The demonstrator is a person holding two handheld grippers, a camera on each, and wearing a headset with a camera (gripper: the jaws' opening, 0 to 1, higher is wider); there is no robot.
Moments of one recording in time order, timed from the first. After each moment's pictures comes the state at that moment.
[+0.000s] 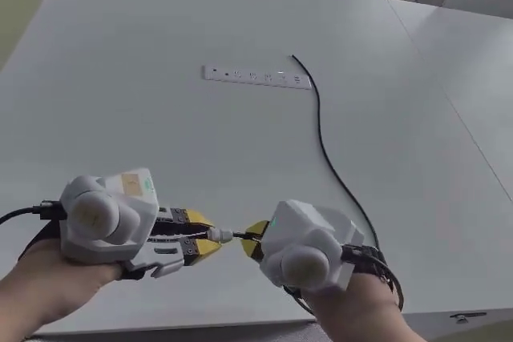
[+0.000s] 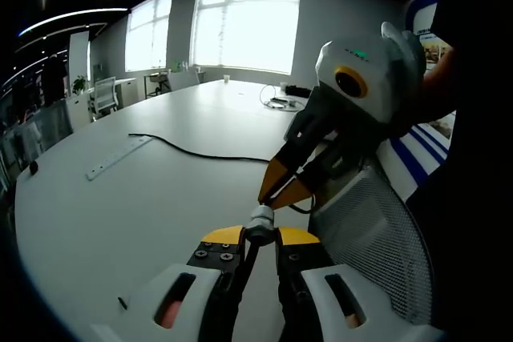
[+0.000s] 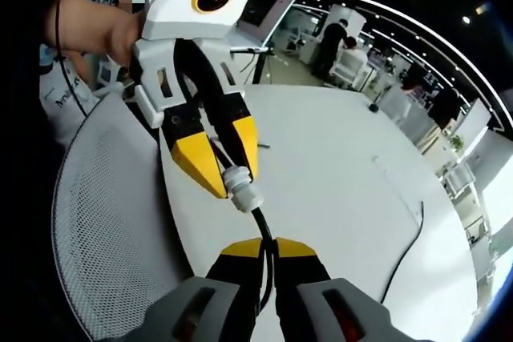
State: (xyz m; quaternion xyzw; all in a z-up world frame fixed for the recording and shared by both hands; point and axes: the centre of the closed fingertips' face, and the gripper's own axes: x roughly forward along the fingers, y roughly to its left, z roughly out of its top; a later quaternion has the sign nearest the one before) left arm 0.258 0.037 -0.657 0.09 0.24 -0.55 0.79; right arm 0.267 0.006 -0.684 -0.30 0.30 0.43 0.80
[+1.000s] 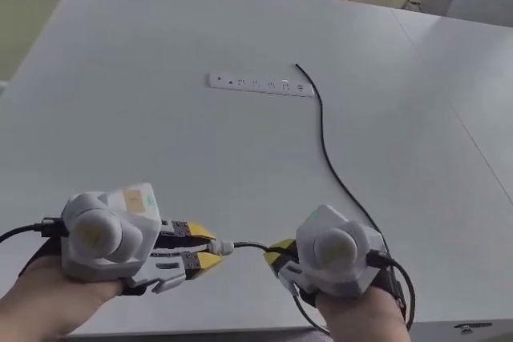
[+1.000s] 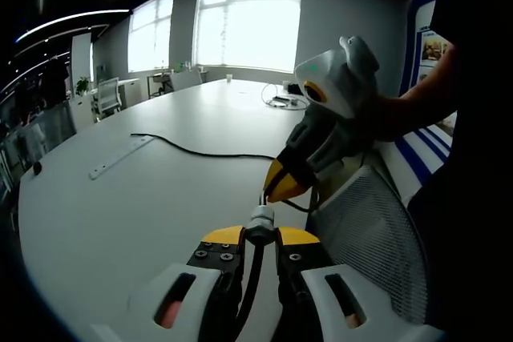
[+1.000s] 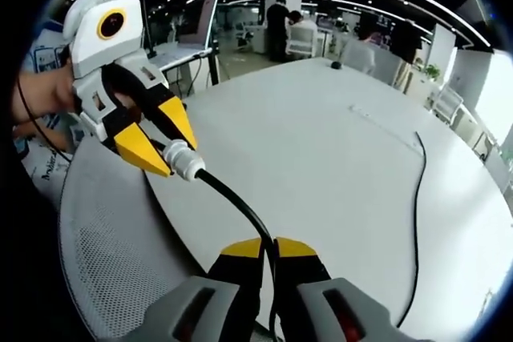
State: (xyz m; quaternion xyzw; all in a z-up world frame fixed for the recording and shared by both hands) left arm 0.248 0.035 -0.656 0.10 0.24 -0.54 0.80; right arm 0.266 -0.029 -0.704 -0.17 0.36 0.36 0.84
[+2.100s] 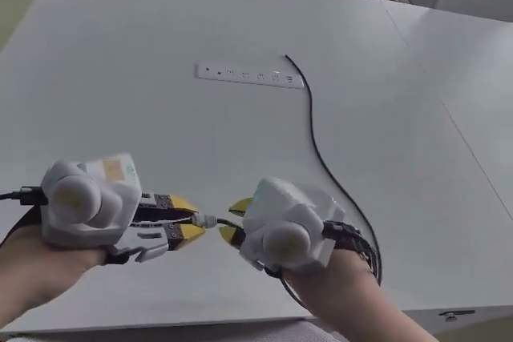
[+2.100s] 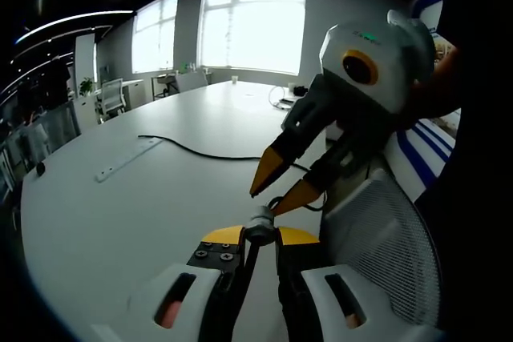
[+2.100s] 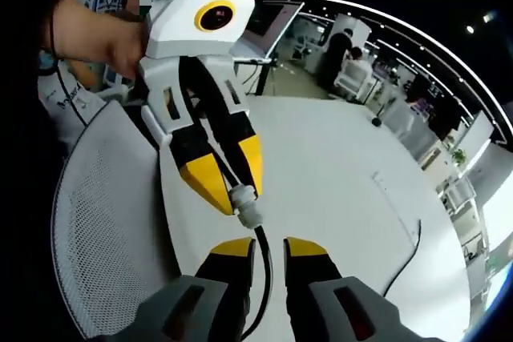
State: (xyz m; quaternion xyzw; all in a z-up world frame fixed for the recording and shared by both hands) left arm 0.277 0.044 -0.653 0.10 0.24 -0.53 0.81; right arm 0.287 0.032 -0.666 -0.34 0.25 0.46 0.78
